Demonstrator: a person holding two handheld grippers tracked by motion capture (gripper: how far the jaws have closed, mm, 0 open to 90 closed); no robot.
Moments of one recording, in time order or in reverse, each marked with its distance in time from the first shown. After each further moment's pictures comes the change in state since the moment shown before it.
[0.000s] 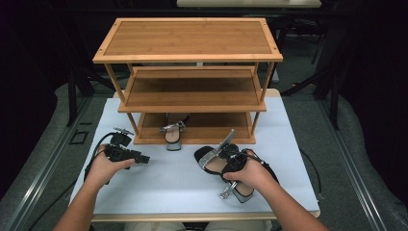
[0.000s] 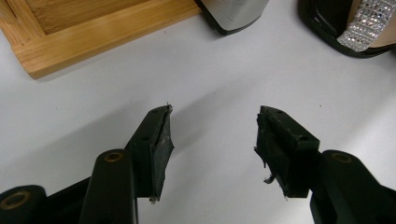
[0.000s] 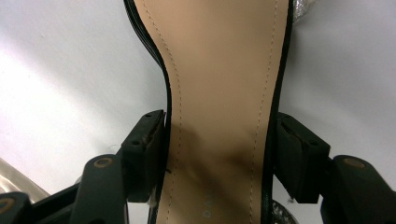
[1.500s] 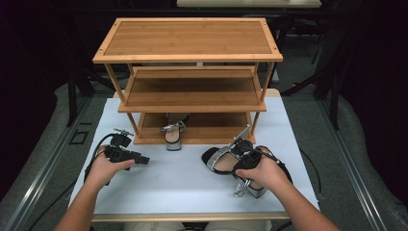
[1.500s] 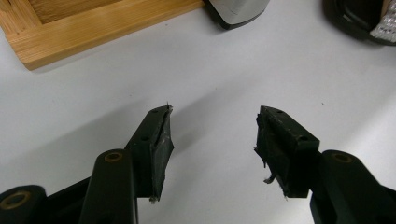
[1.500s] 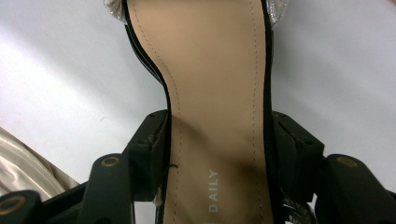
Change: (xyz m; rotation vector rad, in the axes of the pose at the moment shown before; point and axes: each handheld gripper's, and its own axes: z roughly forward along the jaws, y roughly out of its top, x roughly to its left) left arm 0.003 -0.003 0.003 0.007 -0.007 -0.015; right arm -0.018 -0.023 -0.035 -0.064 -0.009 0.057
